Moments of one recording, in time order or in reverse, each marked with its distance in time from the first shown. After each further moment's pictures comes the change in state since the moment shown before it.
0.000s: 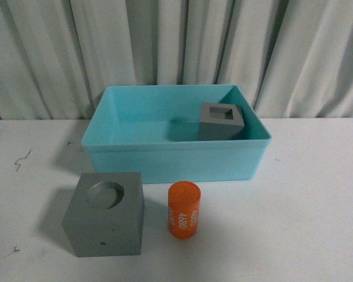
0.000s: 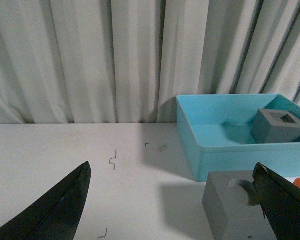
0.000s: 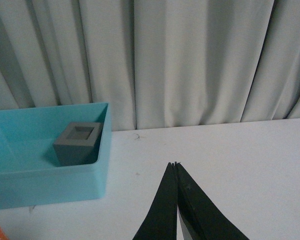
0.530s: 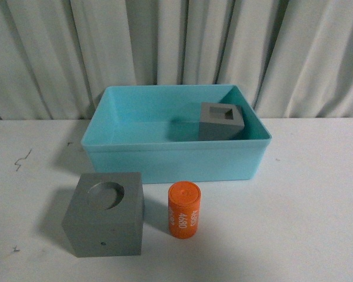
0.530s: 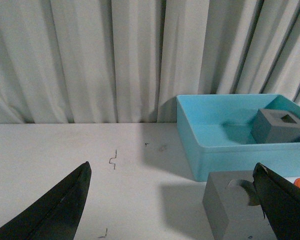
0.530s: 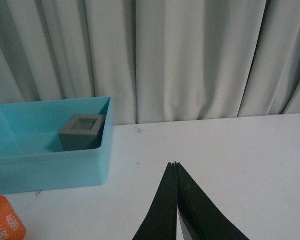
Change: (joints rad) left arm 0.000 0.000 0.000 0.000 0.000 0.000; right arm 0.000 -0.302 -0.127 -0.169 0.000 0.000
